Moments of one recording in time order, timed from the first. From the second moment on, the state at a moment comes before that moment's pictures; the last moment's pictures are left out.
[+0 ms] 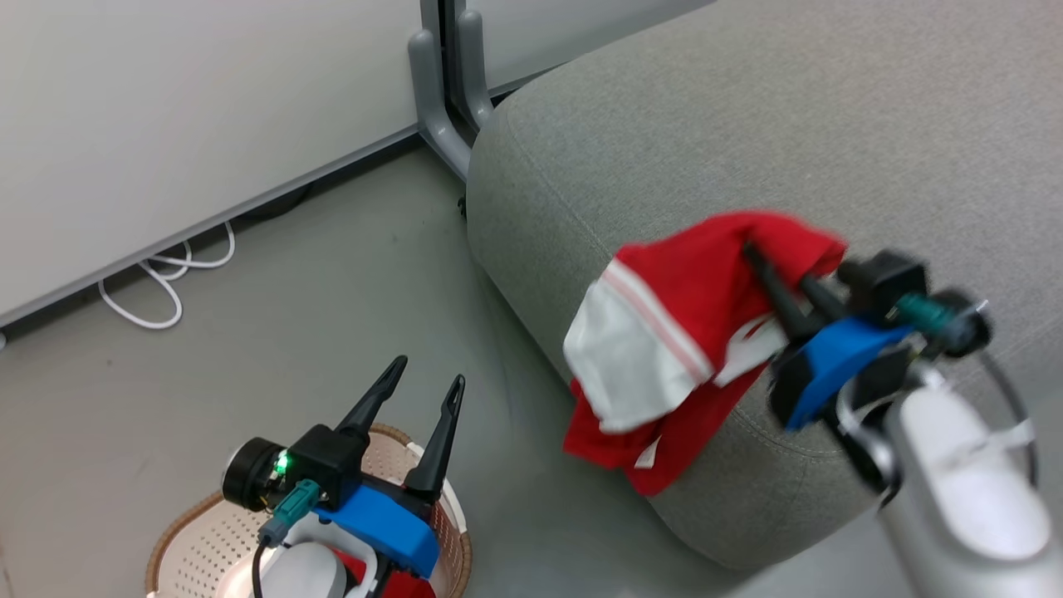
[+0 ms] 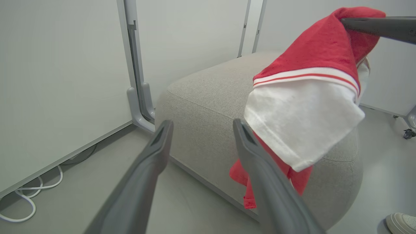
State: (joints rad) left arm -0.24 0.20 -0.45 0.37 -0.31 -0.13 -0.26; right arm -0.44 -0.15 0.21 0.35 0.16 0.13 0.01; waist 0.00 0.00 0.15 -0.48
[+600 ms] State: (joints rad) left arm -0.41 0.28 -0.50 0.29 -0.29 -0.13 -0.26; right arm -0.82 -0.47 -0.18 0.36 0.24 0.13 0.07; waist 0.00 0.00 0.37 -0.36
